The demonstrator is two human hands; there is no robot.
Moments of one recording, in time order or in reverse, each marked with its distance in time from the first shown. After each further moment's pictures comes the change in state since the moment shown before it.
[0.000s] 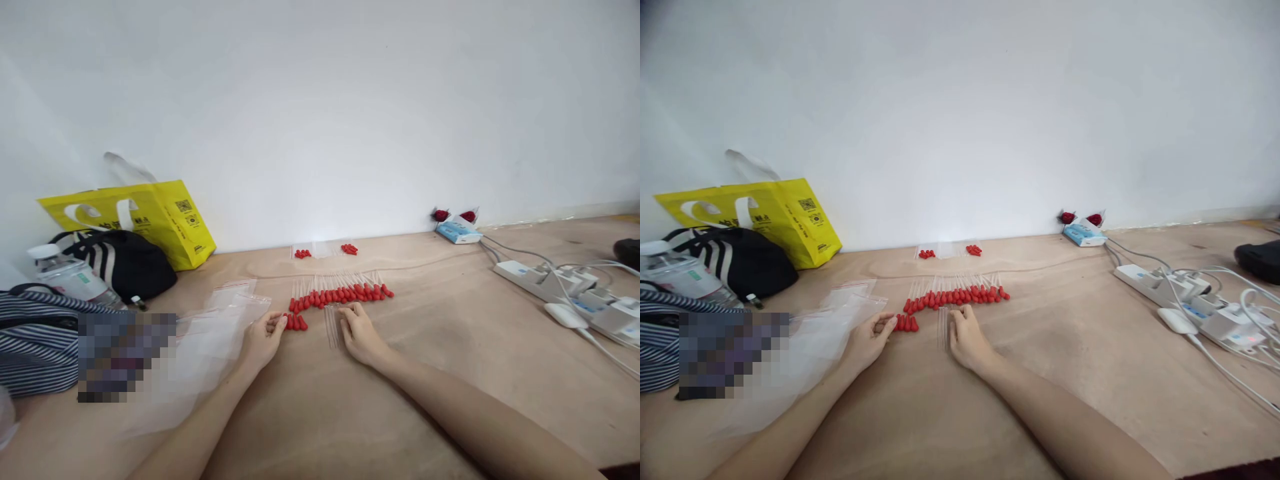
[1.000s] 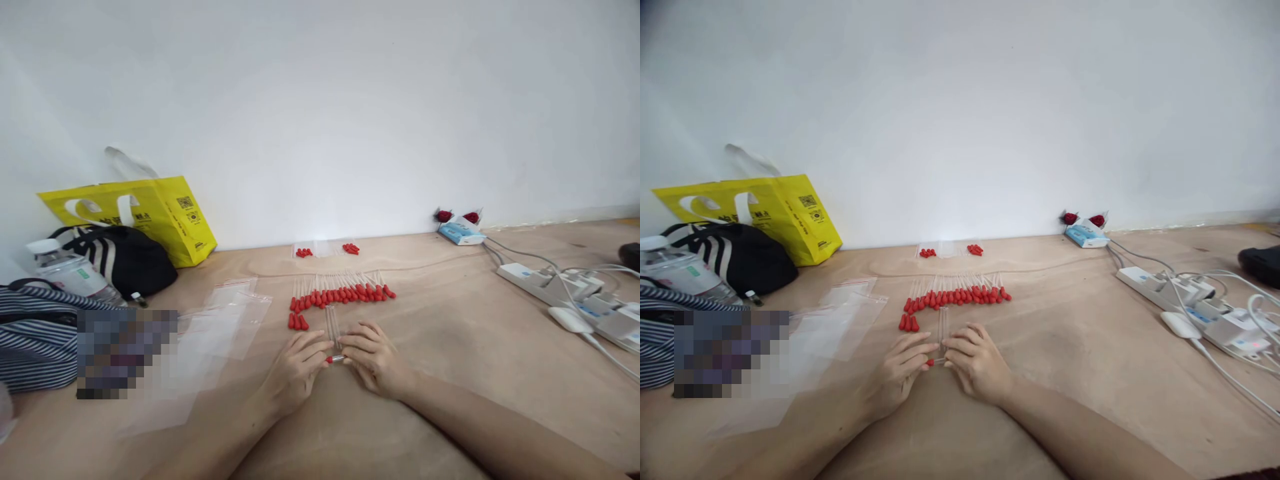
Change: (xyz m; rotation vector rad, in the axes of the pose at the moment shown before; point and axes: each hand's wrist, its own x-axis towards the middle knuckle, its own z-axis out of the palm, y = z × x) left_hand -0.050 0.027 0.022 0.198 -0.093 1.069; right_hand -0.029 -0.018 -0.046 -0.094 -0.062 -0.524
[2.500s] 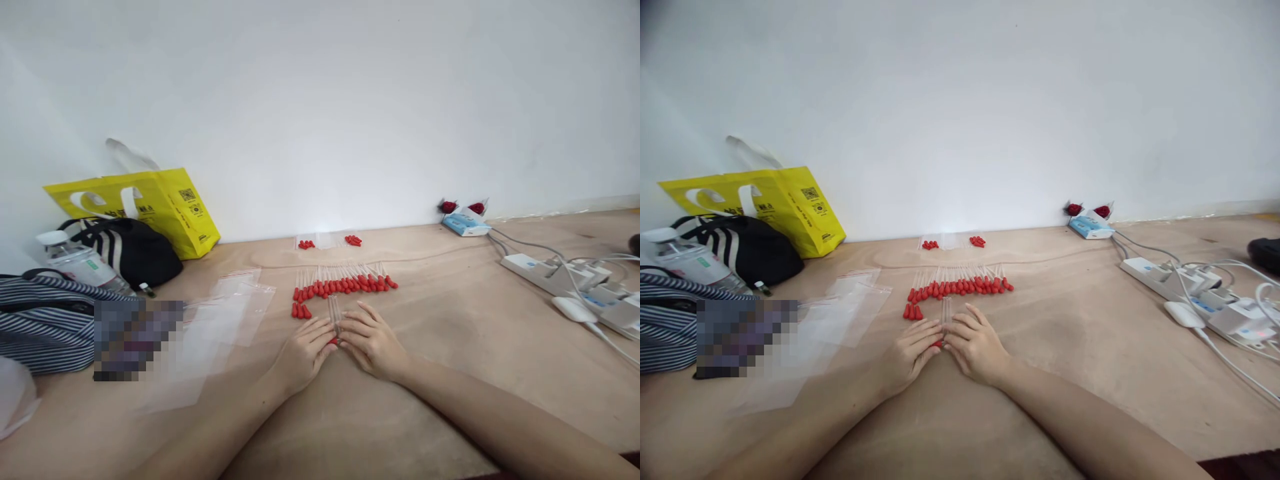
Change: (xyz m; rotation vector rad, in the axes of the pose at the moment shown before) left_hand 0.005 -0.002 0.010 0.017 -0.056 -0.050; right_hand 0.007 -0.002 0.001 -0.054 -0.074 0.051
